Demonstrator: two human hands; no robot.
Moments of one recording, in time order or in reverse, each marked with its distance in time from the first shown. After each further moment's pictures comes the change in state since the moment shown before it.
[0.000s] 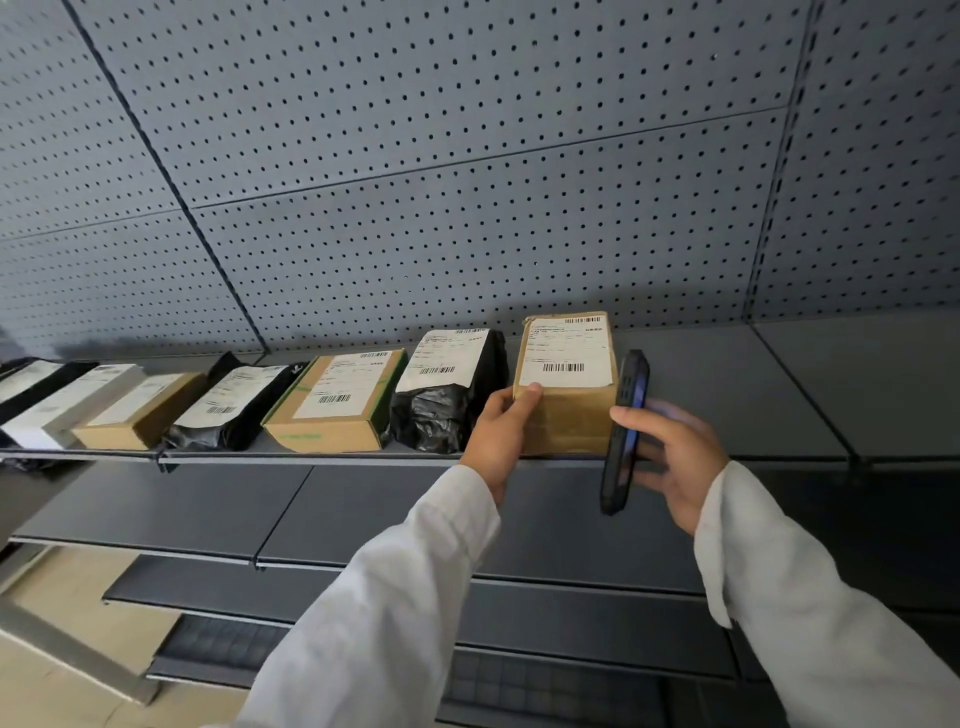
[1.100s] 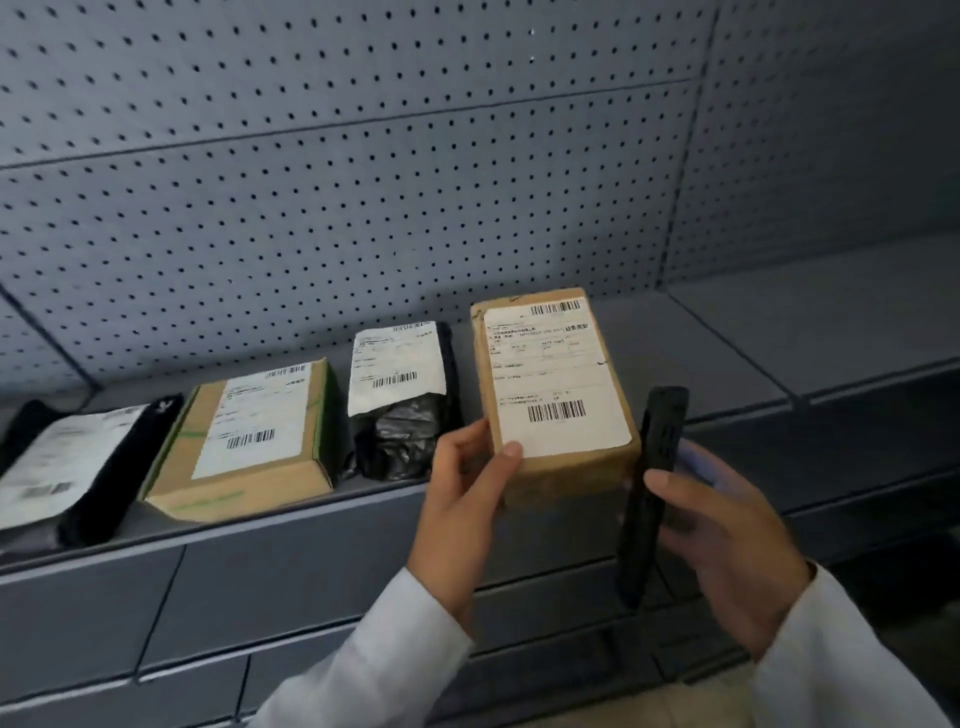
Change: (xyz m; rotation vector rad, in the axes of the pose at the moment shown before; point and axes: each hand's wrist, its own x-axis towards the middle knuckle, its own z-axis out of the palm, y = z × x) left_hand -0.052 0.002 -0.065 -0.118 -0.242 0.054; right_hand -0.085 0.034 0.048 0.048 0.264 -0.120
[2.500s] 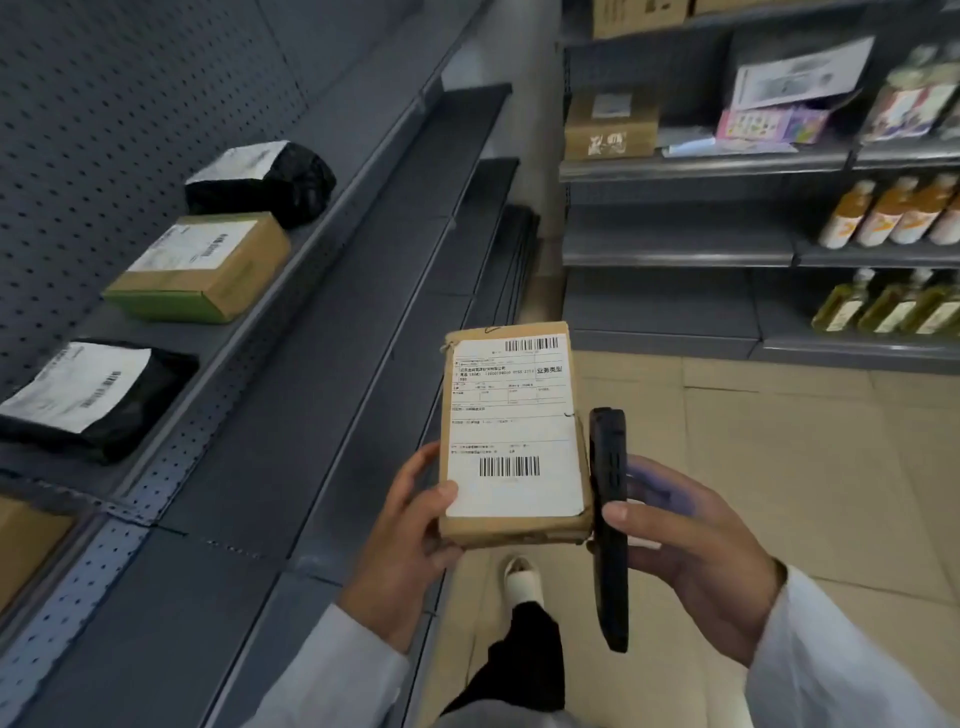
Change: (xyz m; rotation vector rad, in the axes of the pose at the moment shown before) left_hand -0.207 -0.009 -0.490 0.293 -1.130 -0.495; right_hand -0.471 0.311 0.457 0.221 0.821 -0.053
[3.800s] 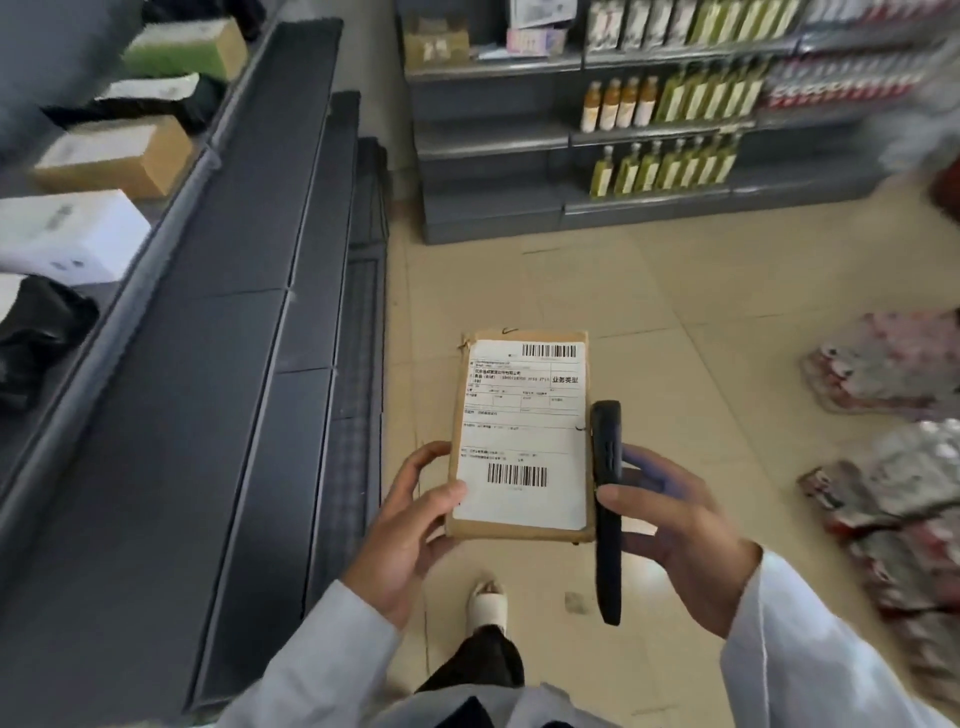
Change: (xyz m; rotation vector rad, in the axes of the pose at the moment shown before) left_hand -0.538 -0.222 -0.214 0.002 -0.387 -0.182; right_hand -0.560 0.326 0.266 0.030 0.455 -0.043
